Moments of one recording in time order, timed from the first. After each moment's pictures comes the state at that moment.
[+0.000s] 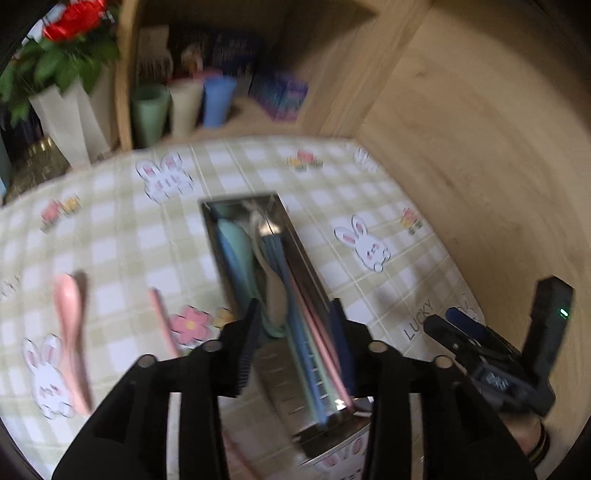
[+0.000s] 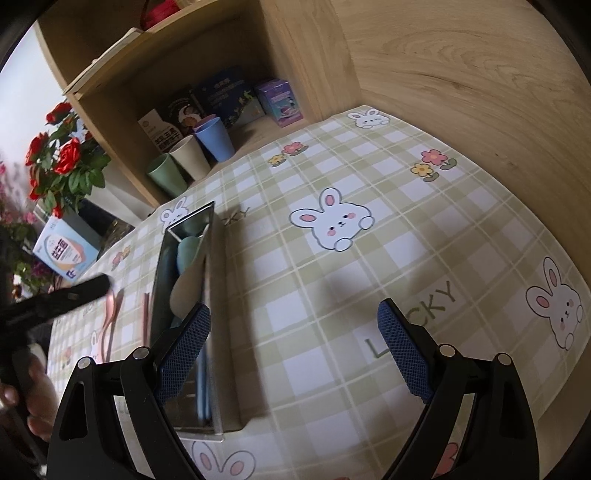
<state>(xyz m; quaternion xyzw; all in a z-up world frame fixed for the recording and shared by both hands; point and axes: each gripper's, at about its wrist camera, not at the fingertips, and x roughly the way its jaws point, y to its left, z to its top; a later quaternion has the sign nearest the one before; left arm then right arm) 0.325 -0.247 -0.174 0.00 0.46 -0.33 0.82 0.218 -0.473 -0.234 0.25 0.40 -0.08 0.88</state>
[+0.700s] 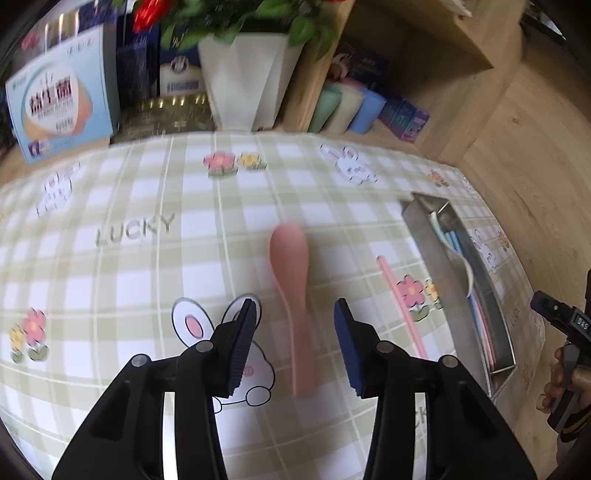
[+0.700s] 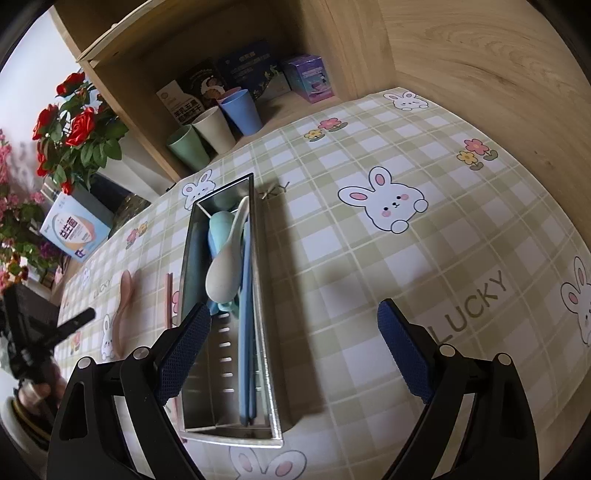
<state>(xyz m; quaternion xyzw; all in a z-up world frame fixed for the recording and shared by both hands) 0.365 -0.064 -0.232 -0.03 0.48 -0.21 0.85 0.246 -0.431 -0.234 0.24 0.43 -0.05 0.87</state>
